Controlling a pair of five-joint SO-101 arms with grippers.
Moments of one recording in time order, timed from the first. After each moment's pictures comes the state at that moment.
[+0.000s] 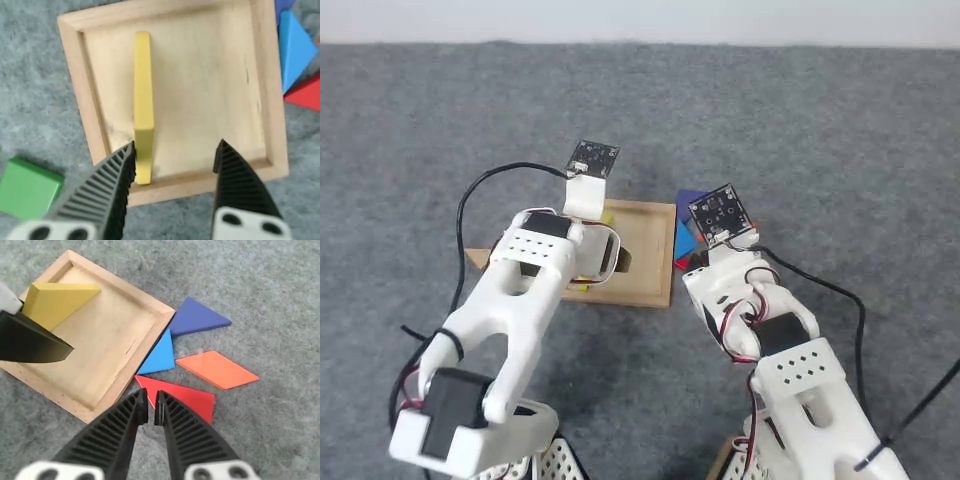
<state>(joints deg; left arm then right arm) 7.7 -8.7 41.2 55.2 4.8 -24.6 -52.5 70.7 35.4 6.2</state>
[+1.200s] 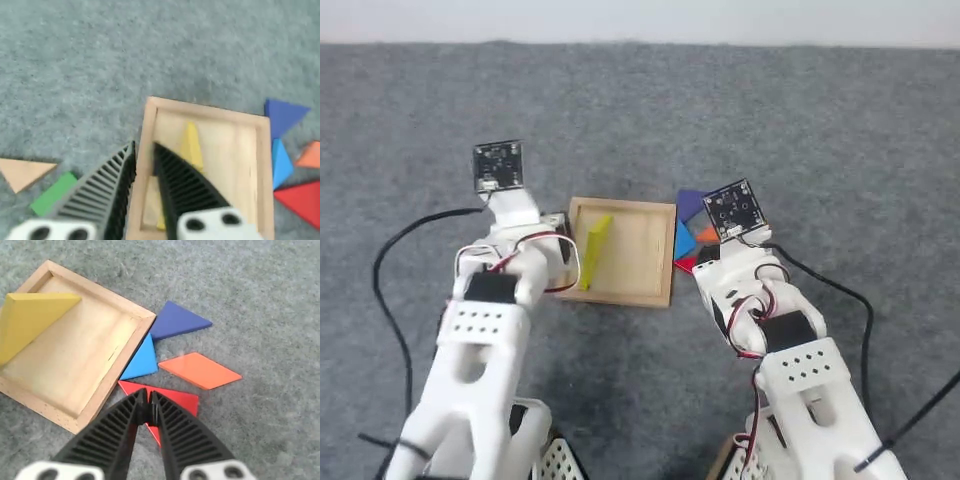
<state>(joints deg) -1.2 -35.8 62.1 35.6 17.1 -21.4 -52.5 70.7 33.9 6.2</state>
